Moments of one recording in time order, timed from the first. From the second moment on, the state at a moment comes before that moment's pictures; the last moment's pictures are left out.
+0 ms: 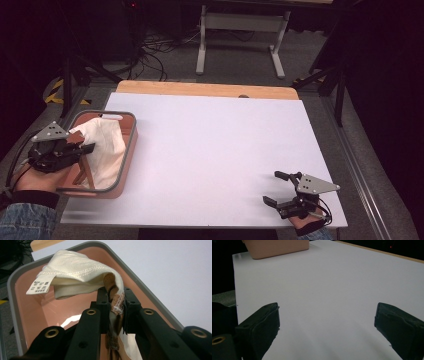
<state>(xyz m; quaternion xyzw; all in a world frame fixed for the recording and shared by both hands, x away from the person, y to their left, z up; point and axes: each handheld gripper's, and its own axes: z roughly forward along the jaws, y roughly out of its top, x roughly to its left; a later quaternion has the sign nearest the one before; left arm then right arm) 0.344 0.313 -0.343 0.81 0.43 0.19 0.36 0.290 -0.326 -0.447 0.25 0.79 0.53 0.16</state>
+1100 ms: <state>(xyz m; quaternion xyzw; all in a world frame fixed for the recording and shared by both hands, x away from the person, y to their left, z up) 0.377 0.307 -0.373 0.81 0.45 0.16 0.33 0.290 -0.327 -0.447 0.25 0.79 0.53 0.16</state>
